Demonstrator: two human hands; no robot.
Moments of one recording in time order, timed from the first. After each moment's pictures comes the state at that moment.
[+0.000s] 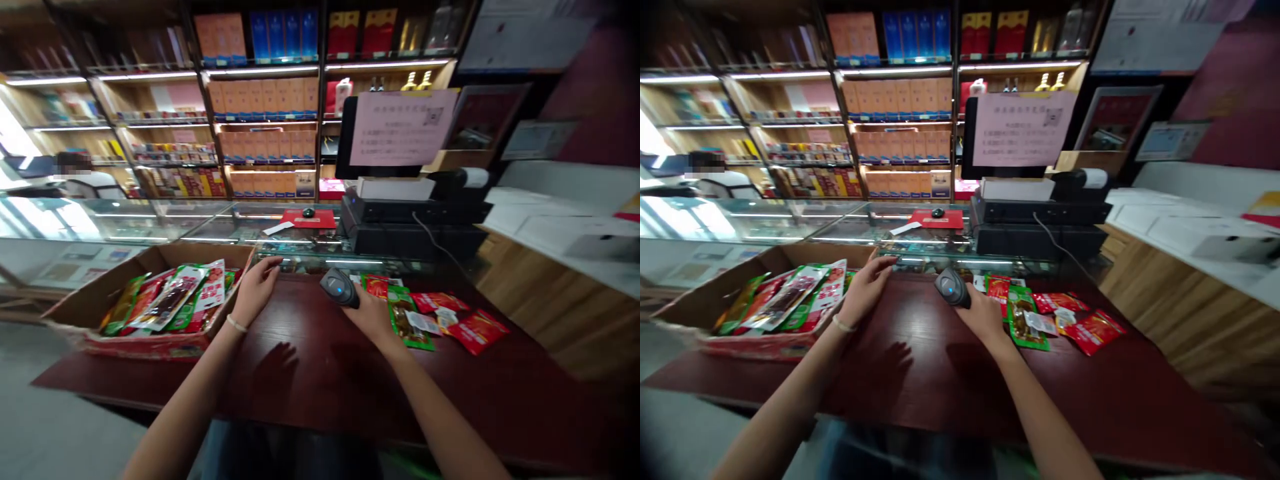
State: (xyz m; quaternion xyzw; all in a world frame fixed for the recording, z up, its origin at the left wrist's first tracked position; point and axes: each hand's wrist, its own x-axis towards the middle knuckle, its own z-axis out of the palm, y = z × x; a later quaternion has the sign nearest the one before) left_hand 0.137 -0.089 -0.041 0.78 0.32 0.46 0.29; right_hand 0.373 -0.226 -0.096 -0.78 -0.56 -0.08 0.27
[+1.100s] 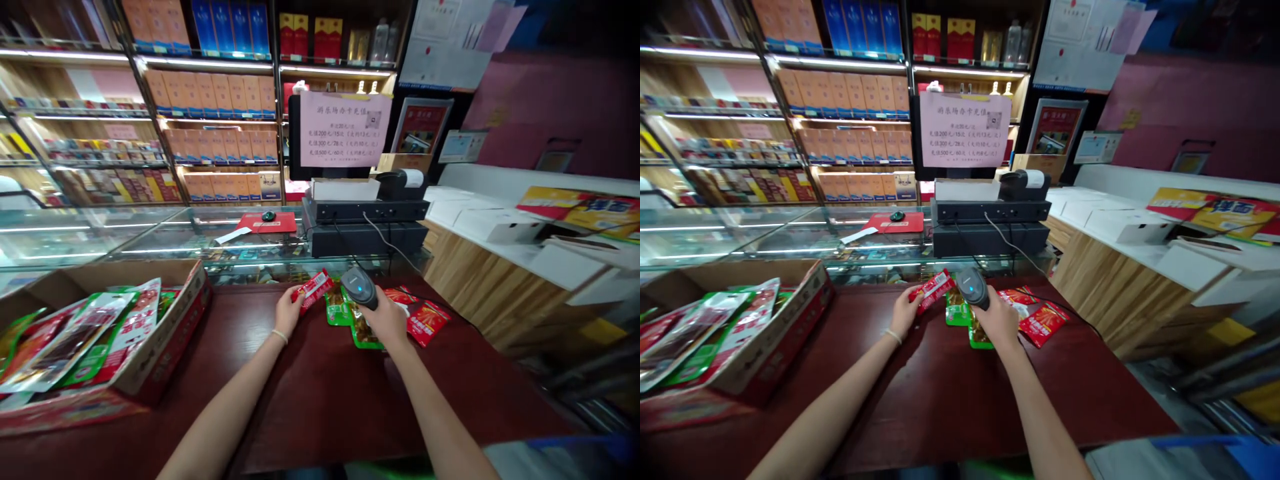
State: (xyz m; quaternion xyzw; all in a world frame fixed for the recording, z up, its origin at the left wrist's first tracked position) left_hand 0.328 -0.103 -0.183 0.68 0.32 0.43 0.49; right_hand 0.487 -0.287 -0.111 -0.88 -0.39 -0.15 0.23
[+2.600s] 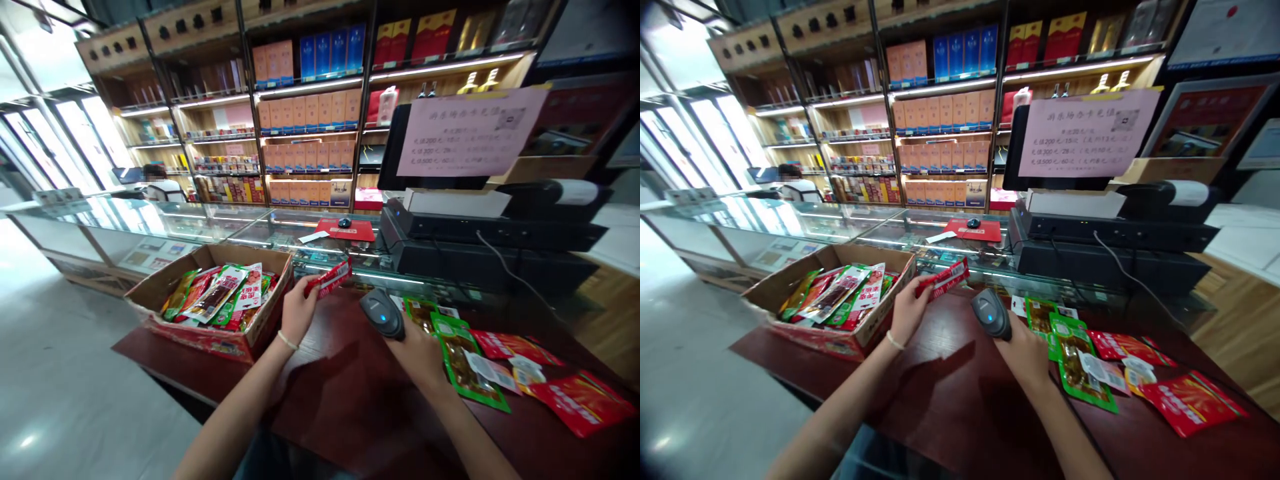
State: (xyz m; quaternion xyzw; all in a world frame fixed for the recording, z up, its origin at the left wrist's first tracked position) left_hand 0.153 -0.097 -0.077 0.72 0.38 0.52 0.26; right_hand 0.375 -0.223 -0.124 -0.75 -0.56 -0.17 0.30
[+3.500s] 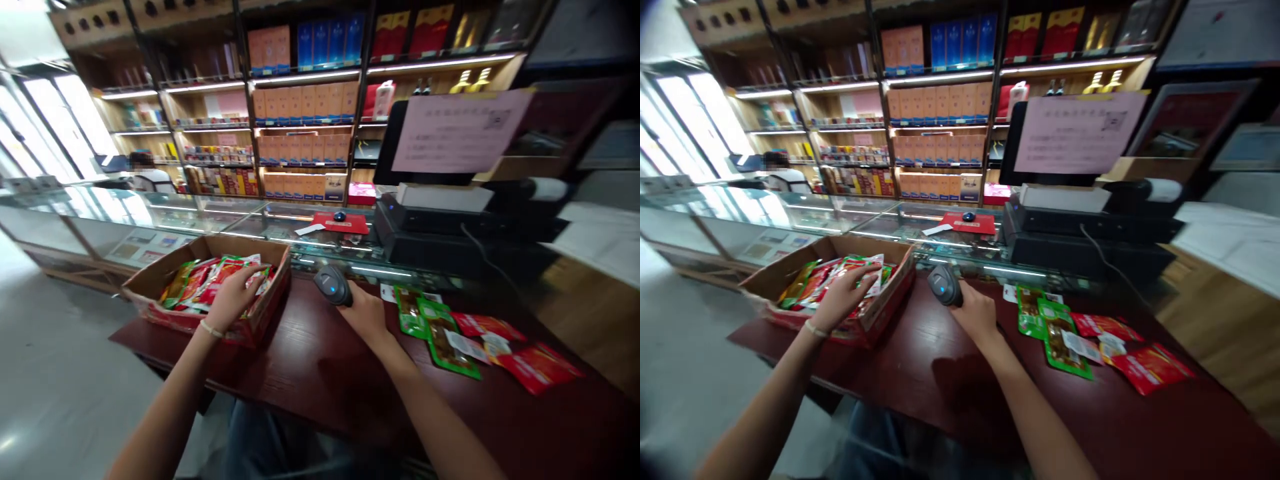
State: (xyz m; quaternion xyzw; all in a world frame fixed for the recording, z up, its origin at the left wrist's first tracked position) left_hand 0.014 -0.087 -0.032 0.82 0.44 0.36 0.08; right_hand 0.298 -0.185 -0.081 -0.69 -0.64 -0.11 0.32
